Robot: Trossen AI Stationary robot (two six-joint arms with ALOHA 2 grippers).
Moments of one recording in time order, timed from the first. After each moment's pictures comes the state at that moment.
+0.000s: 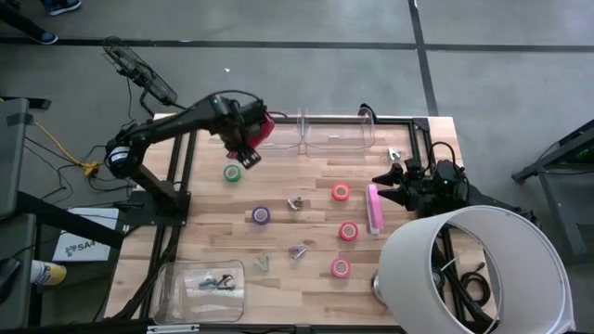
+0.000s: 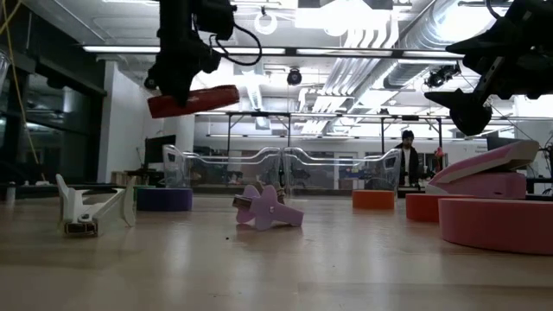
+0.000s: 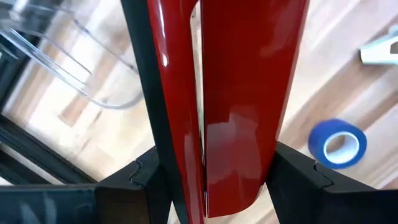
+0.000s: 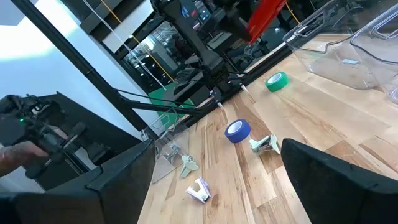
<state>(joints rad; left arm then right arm) 0.48 1.55 1.48 -1.33 -0.08 -0.21 -0.44 0.03 0.03 0.02 -0.47 0.67</state>
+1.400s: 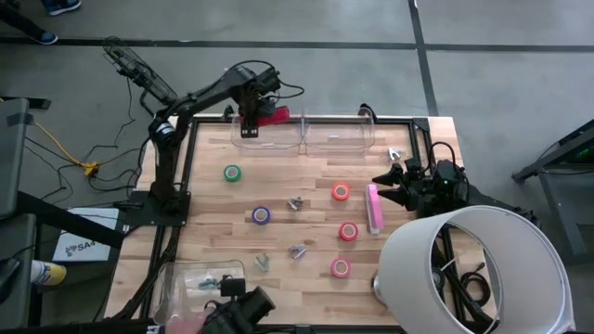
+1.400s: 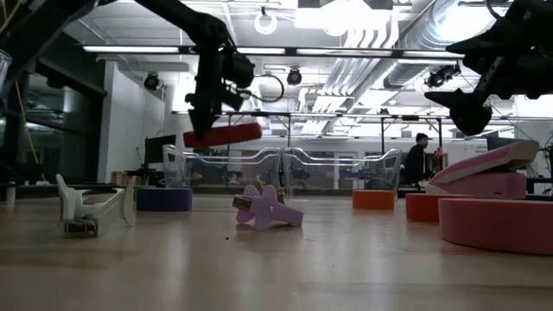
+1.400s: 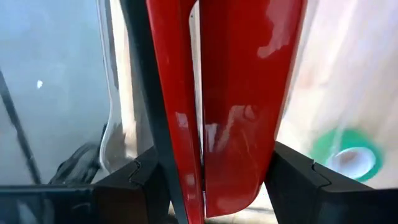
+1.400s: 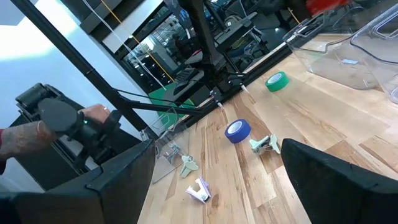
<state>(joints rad) 0.73 1.99 1.85 -1.35 -0.18 0.66 -0.44 0.03 0.03 0.02 -0.47 0.67</state>
